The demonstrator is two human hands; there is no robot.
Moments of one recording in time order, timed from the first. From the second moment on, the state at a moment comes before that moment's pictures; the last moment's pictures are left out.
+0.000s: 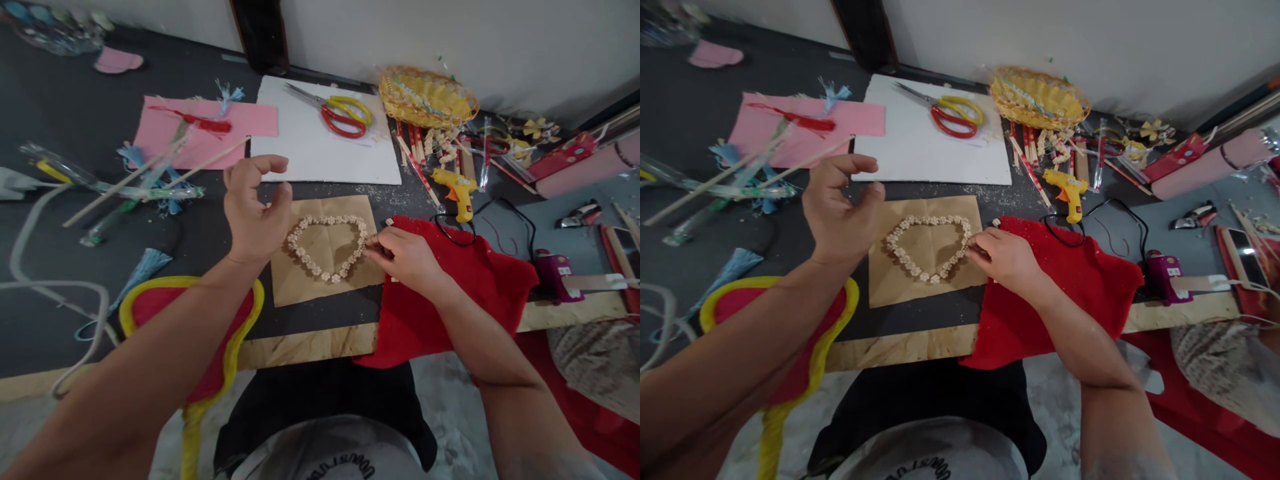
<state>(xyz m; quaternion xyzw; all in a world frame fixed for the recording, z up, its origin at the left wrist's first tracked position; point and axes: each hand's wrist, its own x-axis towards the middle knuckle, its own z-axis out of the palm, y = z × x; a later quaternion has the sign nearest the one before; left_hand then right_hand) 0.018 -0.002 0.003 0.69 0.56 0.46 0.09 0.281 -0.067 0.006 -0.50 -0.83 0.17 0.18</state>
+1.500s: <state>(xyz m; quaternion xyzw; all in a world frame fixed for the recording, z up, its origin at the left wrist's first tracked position) 0.001 -0.047 0.047 0.76 0.55 0.34 0.09 0.323 -0.039 -0.013 -0.57 -0.74 0.15 0.32</state>
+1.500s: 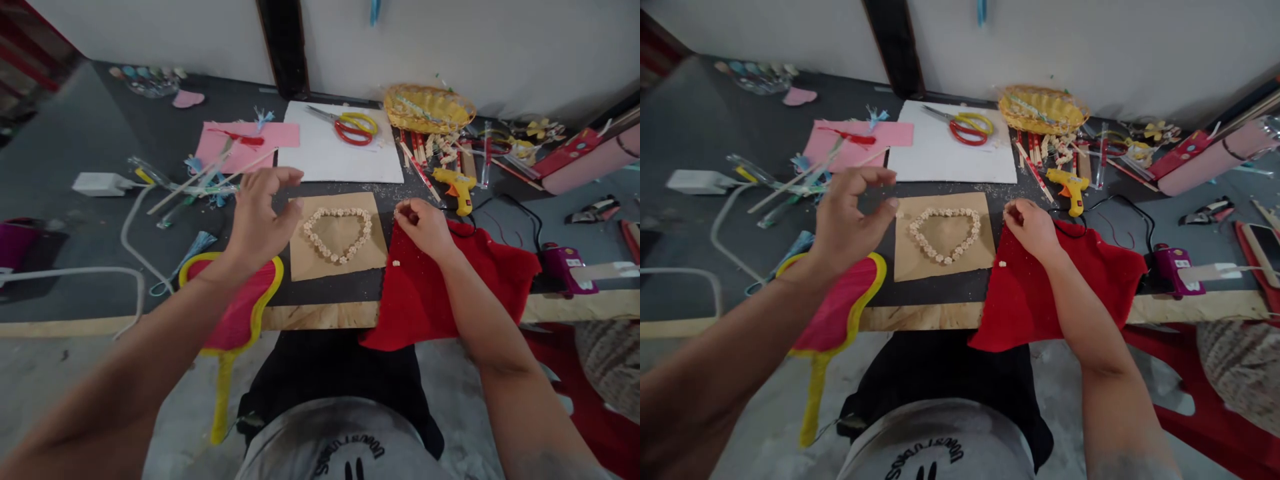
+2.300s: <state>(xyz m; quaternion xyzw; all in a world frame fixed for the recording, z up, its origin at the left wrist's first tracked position) -0.006 -0.171 0.021 0.83 0.43 0.27 0.21 0.254 -0.160 0.031 -0.40 -0.84 0.11 0.35</state>
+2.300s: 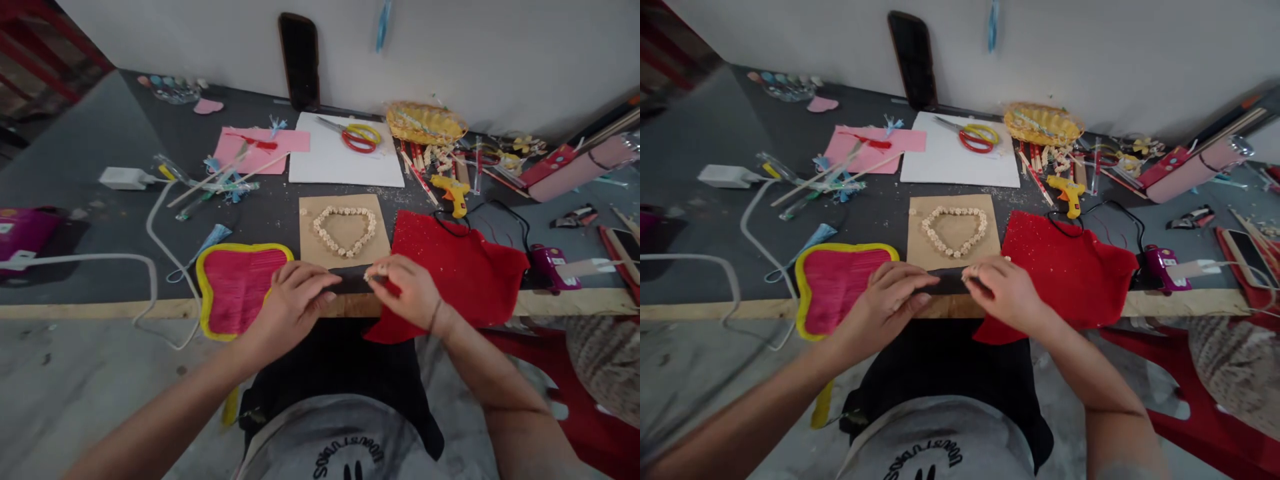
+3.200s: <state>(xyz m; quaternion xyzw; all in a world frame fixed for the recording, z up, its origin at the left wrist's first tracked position) -0.005 -0.176 0.007 0.84 0.42 0.25 0.25 0.208 -0.198 -0.005 -0.36 -0.82 0.18 0.40</state>
